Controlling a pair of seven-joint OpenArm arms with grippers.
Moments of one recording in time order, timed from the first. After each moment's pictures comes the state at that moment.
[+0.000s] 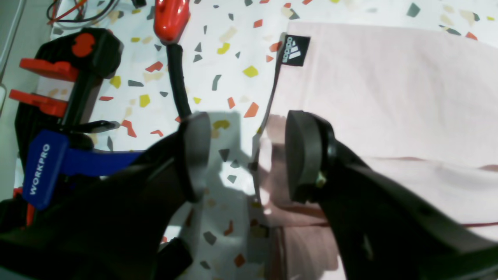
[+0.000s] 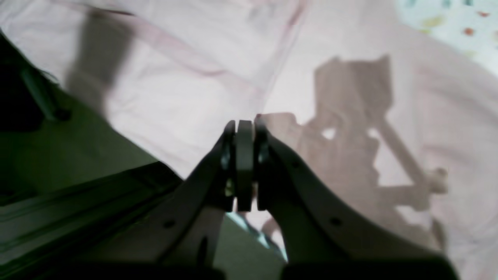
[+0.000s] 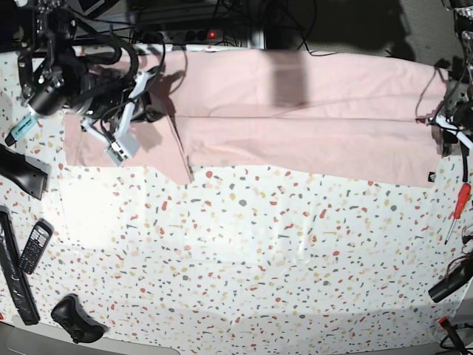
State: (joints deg) left arm 11.6 -21.7 -26.5 85.7 -12.2 -22.8 27.4; right arm -15.6 27.2 3.7 118.0 44.5 26.3 -70.3
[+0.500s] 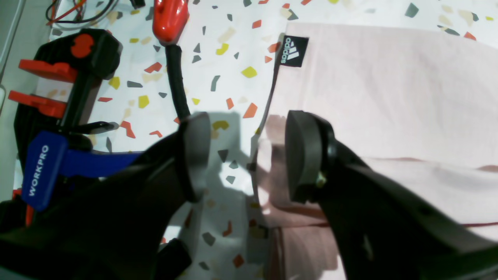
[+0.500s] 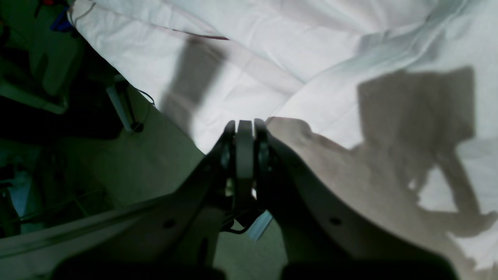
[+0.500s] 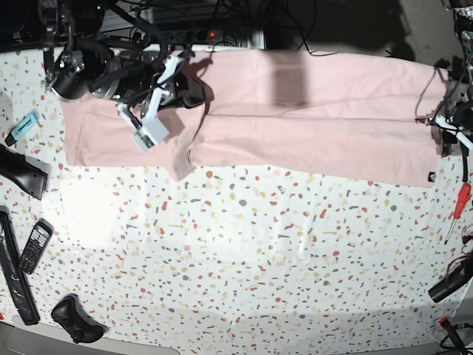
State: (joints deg) left arm 11.6 -21.7 -26.5 85.7 -12.2 -22.8 27.4; right arm -17.7 18.4 3.7 118.0 50.1 30.8 -71.0
